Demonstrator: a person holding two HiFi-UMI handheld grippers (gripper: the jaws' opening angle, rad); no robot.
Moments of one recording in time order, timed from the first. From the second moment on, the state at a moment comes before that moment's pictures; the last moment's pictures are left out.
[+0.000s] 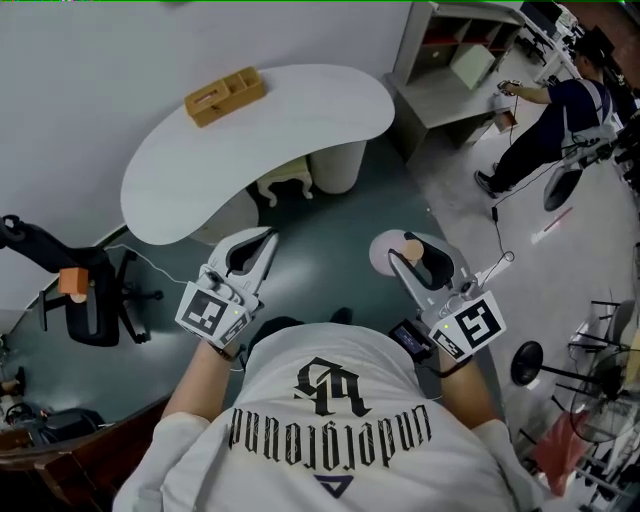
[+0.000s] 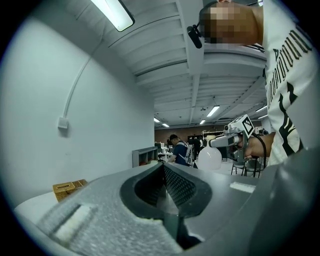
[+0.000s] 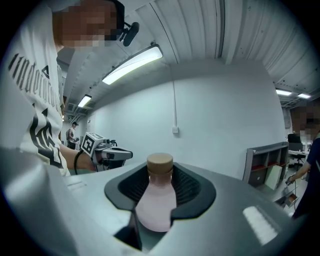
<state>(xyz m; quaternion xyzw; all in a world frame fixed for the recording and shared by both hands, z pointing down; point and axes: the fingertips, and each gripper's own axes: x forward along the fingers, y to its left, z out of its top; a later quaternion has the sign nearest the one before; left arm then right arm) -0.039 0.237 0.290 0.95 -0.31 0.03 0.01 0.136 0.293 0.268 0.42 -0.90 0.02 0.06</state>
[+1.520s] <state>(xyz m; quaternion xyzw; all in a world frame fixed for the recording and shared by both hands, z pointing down) -0.017 -0.023 0.314 0.97 -0.25 0.05 0.04 0.142 0.039 0.290 0.47 -0.88 0.05 0.06</state>
